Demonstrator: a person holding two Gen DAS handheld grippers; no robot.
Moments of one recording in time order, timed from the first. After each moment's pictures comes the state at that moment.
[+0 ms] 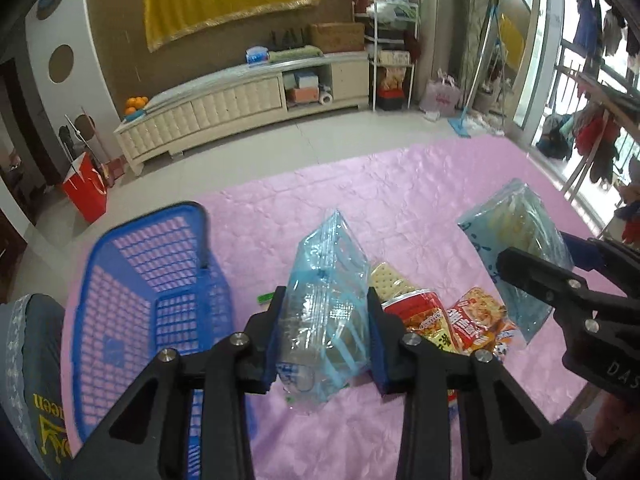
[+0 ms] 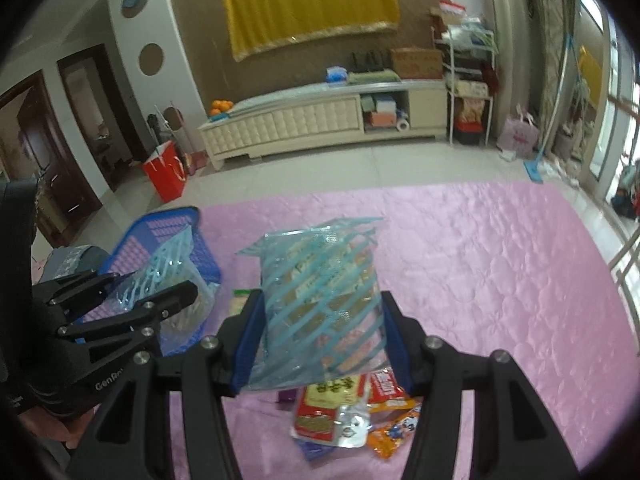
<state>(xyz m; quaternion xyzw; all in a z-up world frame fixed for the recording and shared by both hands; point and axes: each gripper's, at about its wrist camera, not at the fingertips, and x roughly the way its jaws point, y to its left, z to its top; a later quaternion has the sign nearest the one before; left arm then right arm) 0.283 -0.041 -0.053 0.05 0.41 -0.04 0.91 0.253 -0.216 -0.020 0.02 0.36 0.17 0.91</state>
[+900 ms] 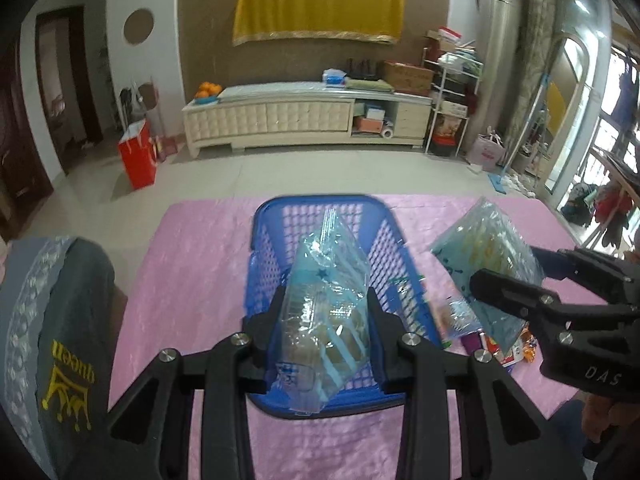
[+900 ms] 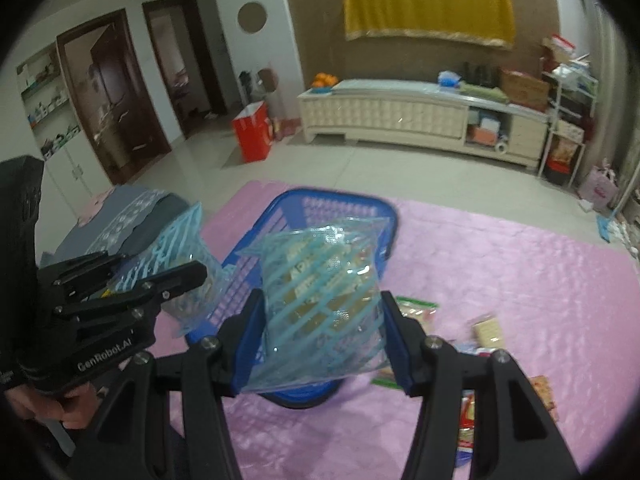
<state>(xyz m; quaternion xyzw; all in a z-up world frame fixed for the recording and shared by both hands) 0.173 0.156 -0.019 -0.05 0.37 0.03 0.93 0.226 -0.049 -0.006 -0.05 0.38 0.32 0.87</state>
